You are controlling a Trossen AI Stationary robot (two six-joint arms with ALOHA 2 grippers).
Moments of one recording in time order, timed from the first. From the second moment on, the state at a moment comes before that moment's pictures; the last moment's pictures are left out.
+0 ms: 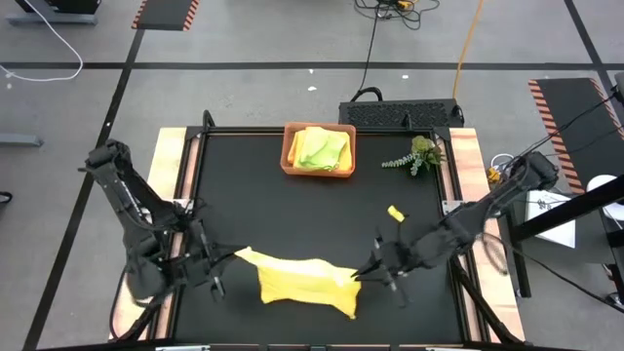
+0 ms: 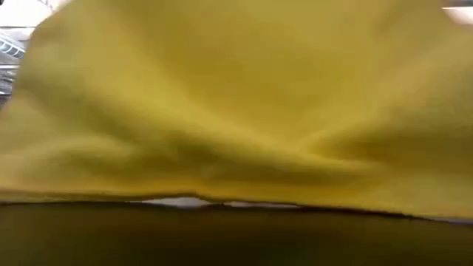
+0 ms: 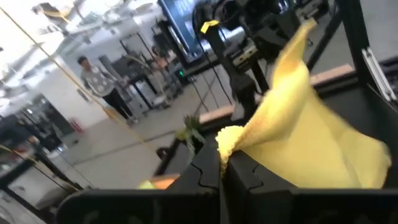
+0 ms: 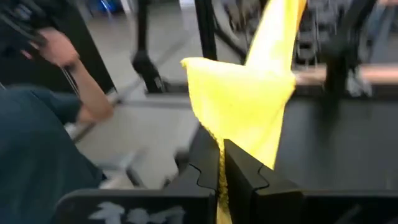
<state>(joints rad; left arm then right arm) -0.99 1.19 0.92 0.11 -1.31 0.31 0.60 1.27 0.99 0.02 0.24 0.27</state>
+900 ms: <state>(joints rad) -0.42 1.48 0.92 -0.44 -0.73 -0.14 0.56 1.30 0.59 0.10 0.69 0.41</state>
